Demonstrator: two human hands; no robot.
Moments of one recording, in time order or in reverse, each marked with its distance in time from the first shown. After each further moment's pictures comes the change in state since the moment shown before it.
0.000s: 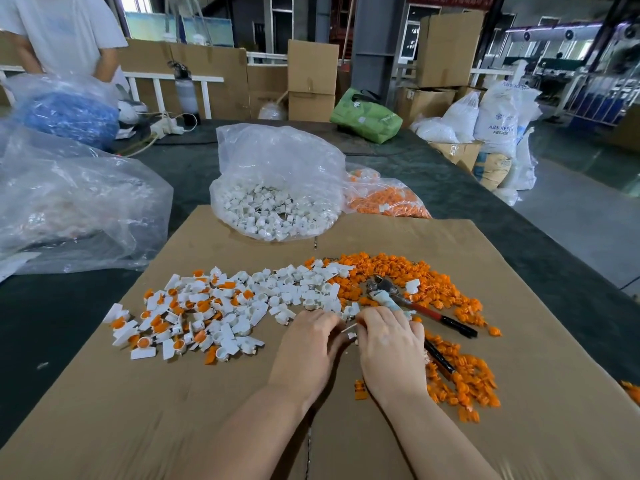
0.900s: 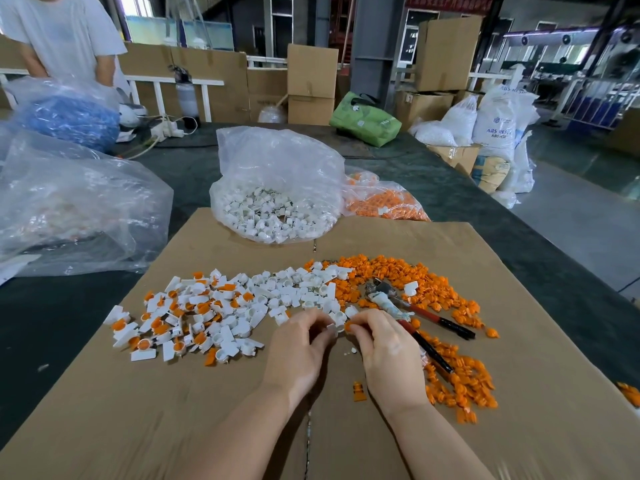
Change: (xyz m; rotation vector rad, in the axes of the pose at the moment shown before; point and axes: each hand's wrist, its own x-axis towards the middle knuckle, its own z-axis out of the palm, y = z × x) left_hand 0.000 -0.001 -0.010 -0.329 -0.001 -0.292; right_hand -0.004 -0.003 -0.013 0.402 0.058 -0.097
